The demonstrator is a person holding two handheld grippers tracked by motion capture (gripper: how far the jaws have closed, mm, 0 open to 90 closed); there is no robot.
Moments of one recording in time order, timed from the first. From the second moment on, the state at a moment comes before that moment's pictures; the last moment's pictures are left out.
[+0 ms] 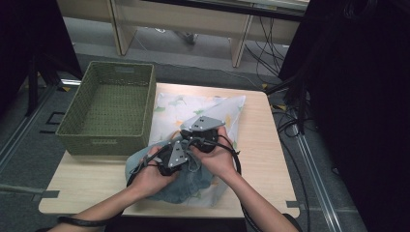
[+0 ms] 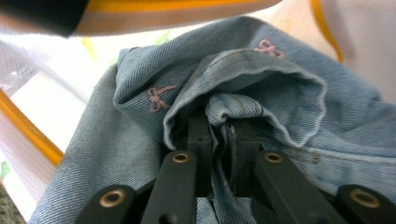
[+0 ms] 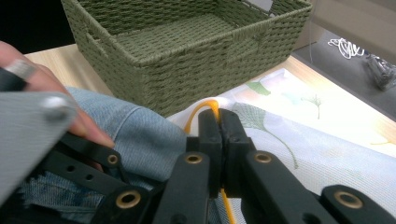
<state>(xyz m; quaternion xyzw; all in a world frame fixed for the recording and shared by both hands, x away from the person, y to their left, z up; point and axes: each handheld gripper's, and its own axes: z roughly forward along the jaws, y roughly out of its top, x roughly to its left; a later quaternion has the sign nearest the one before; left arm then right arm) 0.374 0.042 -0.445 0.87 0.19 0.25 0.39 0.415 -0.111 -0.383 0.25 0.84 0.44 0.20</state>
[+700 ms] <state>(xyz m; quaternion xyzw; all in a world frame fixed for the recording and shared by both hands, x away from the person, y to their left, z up) 0.354 0.142 -0.403 0.83 0.25 0.27 0.42 0.422 -0.116 -0.381 0.25 0.84 0.44 0.21</state>
